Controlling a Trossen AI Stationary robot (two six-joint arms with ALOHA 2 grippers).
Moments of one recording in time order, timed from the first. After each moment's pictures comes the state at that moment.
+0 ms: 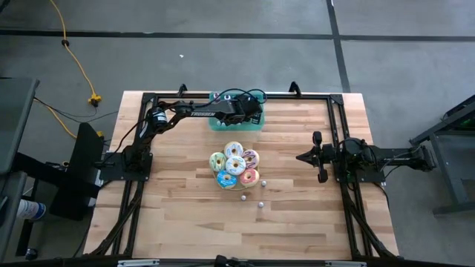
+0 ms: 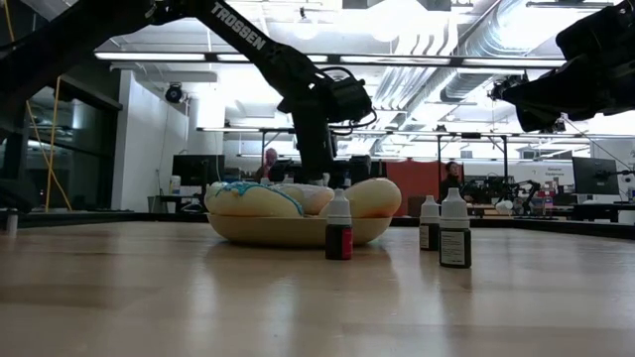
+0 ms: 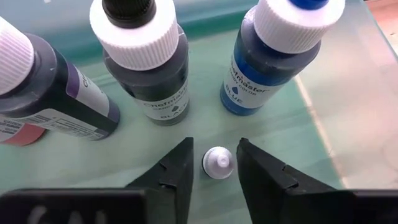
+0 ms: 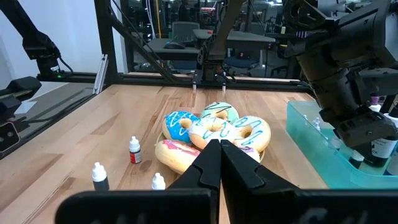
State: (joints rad) left arm 0.35 2.21 1.72 -0.57 -0.50 -0.85; right arm -0.02 0.10 0.01 0.04 -0.06 -0.03
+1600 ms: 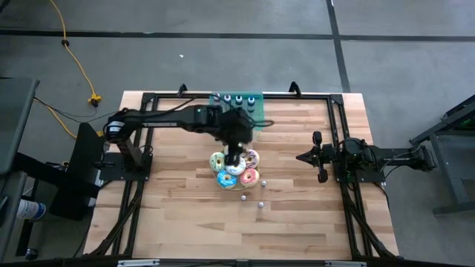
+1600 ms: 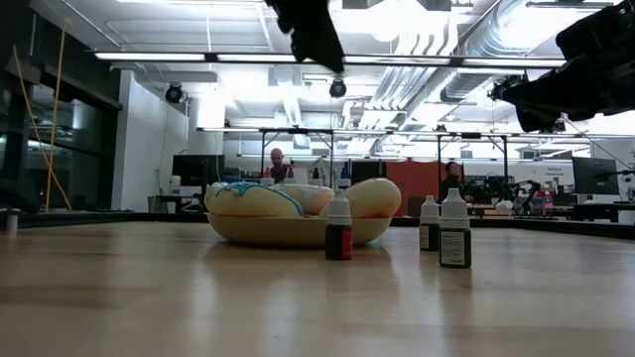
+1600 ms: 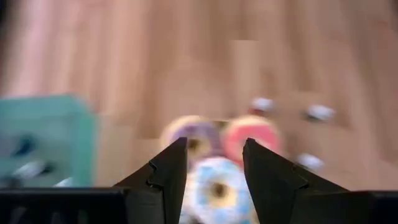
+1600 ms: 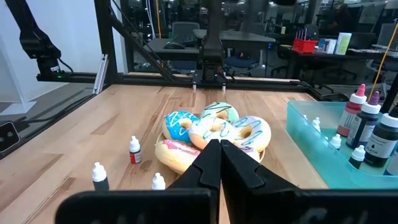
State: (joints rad) left arm 0.08 1.76 1.72 -0.86 0.07 0.08; right arm -0.02 0.10 0.01 0.04 -0.06 -0.03
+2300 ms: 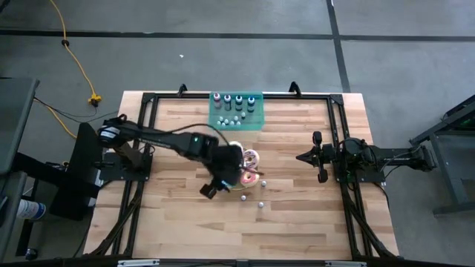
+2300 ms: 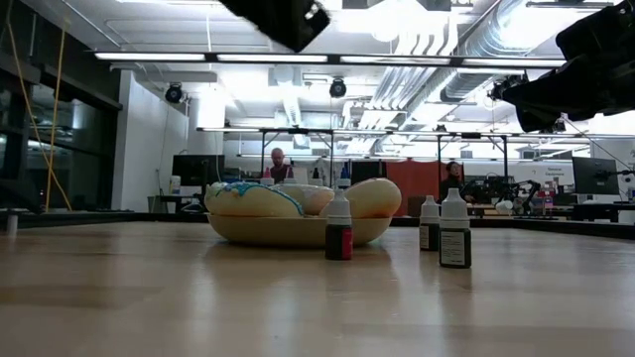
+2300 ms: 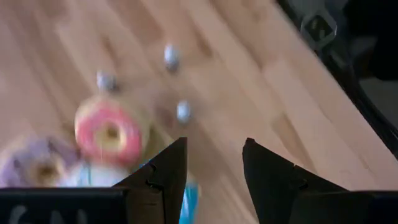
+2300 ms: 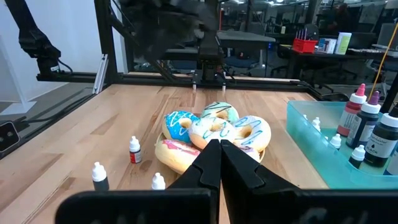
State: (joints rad) left arm -0.14 1.71 1.53 -0.86 0.30 0.37; right arm -0.02 0.10 0.01 0.04 -0.06 -0.03
